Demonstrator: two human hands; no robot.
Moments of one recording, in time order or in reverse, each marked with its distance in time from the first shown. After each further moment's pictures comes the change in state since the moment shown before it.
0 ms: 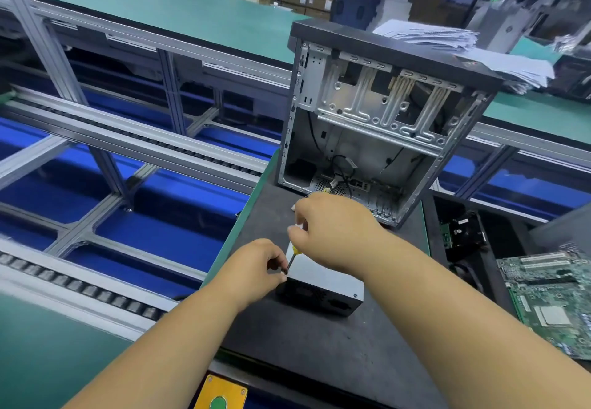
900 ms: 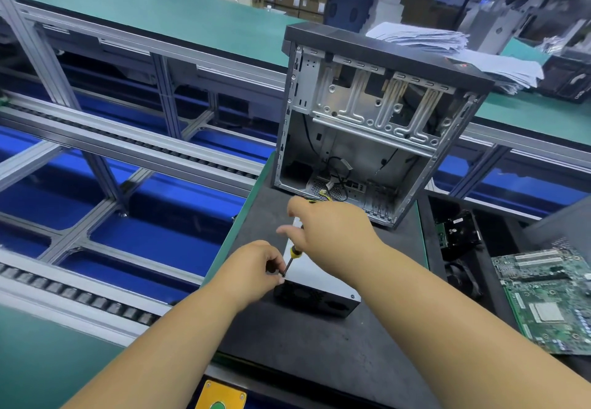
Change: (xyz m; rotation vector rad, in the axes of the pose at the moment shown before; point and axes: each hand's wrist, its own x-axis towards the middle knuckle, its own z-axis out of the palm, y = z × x) left_hand 0.003 0.005 -0.005 0.013 -0.032 -0.049; right_hand -0.004 -0.003 0.005 -0.098 0.068 0.010
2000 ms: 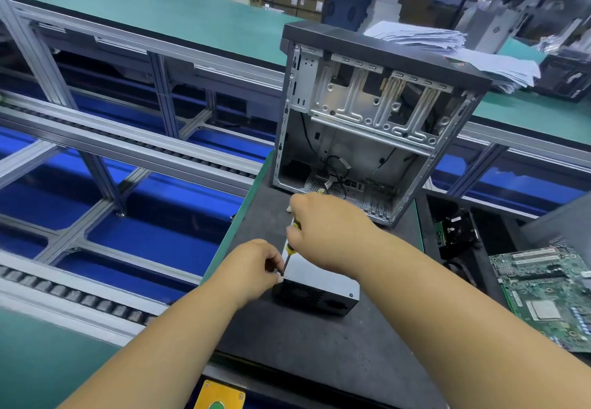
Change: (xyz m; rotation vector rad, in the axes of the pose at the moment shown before) left_hand 0.005 -0.003 0.002 0.018 -0.014 0.004; right_hand 0.005 0.000 -0.006 0.089 -0.067 0.012
